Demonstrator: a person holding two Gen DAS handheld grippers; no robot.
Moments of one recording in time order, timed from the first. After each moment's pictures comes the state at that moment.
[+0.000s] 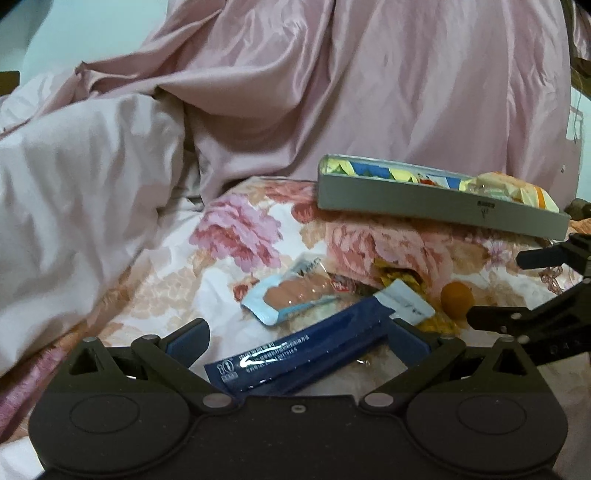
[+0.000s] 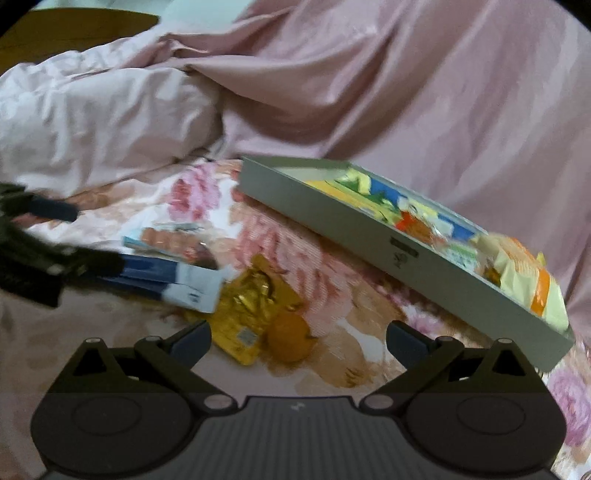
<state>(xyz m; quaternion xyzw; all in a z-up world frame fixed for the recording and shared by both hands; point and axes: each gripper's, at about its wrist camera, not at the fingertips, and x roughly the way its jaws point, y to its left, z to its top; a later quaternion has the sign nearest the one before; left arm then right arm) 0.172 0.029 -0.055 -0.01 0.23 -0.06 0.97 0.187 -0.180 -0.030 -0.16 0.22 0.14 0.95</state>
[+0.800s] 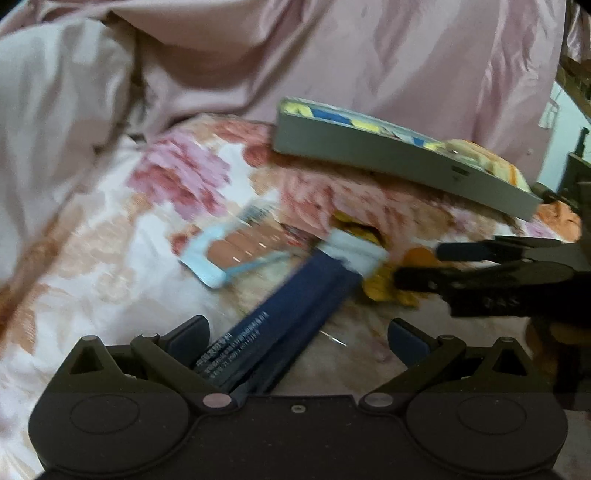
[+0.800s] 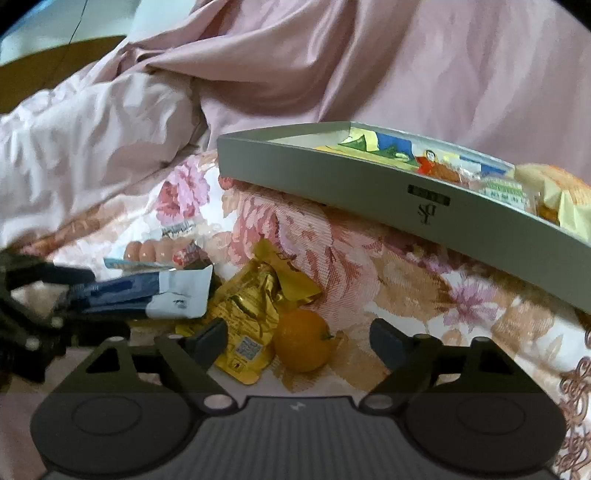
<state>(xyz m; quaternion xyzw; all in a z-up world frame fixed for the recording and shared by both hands) 0.201 0.029 -0.068 -0.05 0.32 -0.16 0.93 0.233 -0.190 -0.050 -0.06 0.27 0.18 0.94</state>
